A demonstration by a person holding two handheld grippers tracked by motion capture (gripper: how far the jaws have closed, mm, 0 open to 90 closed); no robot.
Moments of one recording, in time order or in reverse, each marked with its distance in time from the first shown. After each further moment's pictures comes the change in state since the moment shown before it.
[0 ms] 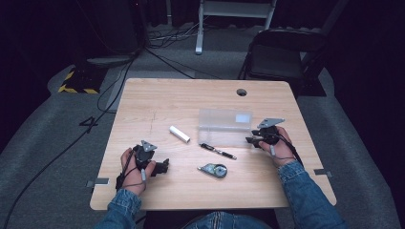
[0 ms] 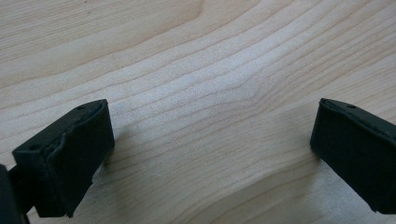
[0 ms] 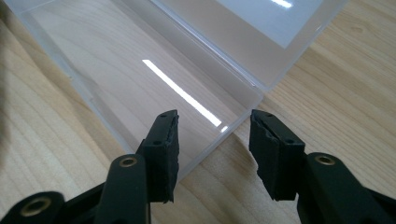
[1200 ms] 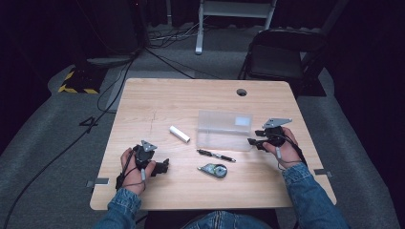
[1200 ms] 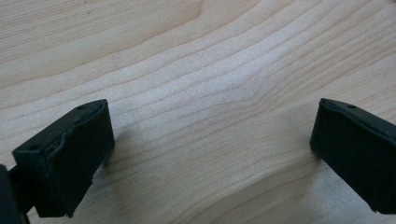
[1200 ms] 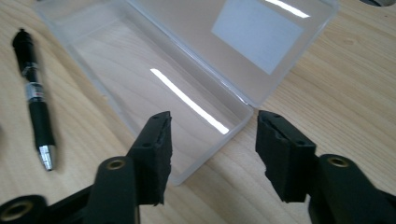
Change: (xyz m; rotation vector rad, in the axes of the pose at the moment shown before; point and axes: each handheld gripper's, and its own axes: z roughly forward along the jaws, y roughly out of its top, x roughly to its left) left arm 0.000 0.000 0.000 0.000 0.002 0.004; right arm 0.013 0.008 -0.034 -0.031 0.028 0.045
